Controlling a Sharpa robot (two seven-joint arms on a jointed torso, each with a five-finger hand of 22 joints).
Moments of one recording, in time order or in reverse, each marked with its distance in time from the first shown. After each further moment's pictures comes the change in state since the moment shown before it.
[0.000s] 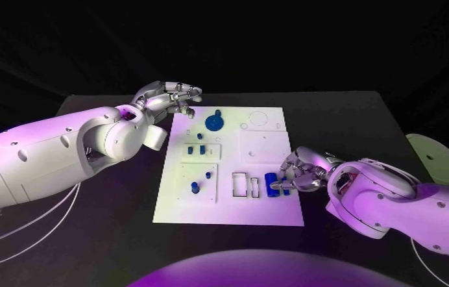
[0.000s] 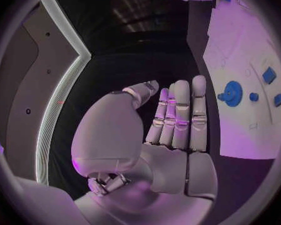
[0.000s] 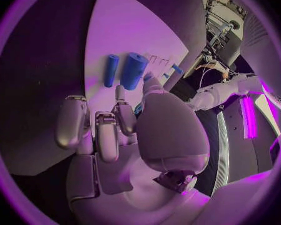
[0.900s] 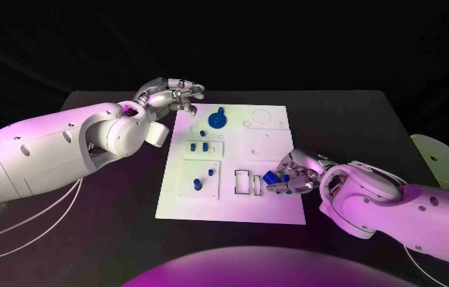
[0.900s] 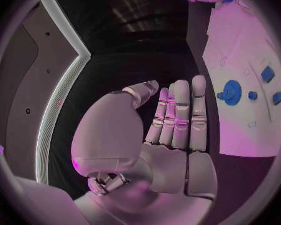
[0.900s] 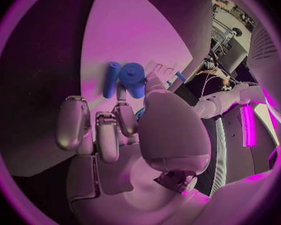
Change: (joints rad) left arm 0.000 -0.009 0.000 0.006 0.000 -0.001 -0.003; left_hand 0.004 0.004 0.000 0.000 0.008 0.000 0.000 0.004 0.001 0.000 0.000 0.000 0.000 0.000 0.000 0.000 -0.002 0.000 0.000 0.000 -0.004 -0.001; right arm -0.037 0.068 0.003 -0.059 -0.068 0.004 -0.010; right_hand 0.001 0.001 0.000 0.000 0.011 0.000 0.000 0.002 0.005 0.000 0.000 0.020 0.019 0.000 0.000 0.000 0.000 0.000 0.000 0.000 0.009 0.000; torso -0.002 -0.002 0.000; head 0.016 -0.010
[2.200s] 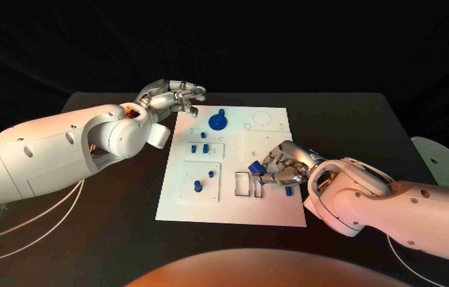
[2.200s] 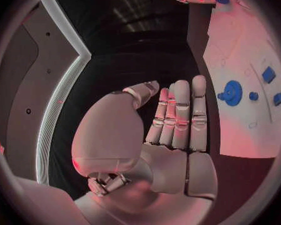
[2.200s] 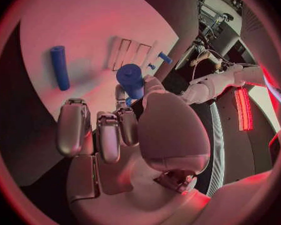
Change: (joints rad) left arm 0.000 0.007 0.000 -0.003 0.000 -0.003 0.001; left_hand 0.000 0.000 0.000 0.000 0.005 0.000 0.000 0.004 0.001 0.000 0.000 0.004 0.000 0.000 0.000 0.000 -0.001 0.000 0.000 0.000 0.000 -0.001; right arm 0.041 0.061 0.001 0.035 0.123 -0.119 0.017; right_hand 0.009 0.049 0.072 0.000 0.200 0.070 -0.009 -0.010 -0.005 0.052 -0.027 0.110 0.021 0.000 -0.029 0.019 0.000 -0.015 0.016 -0.016 0.053 0.000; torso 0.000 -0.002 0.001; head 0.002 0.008
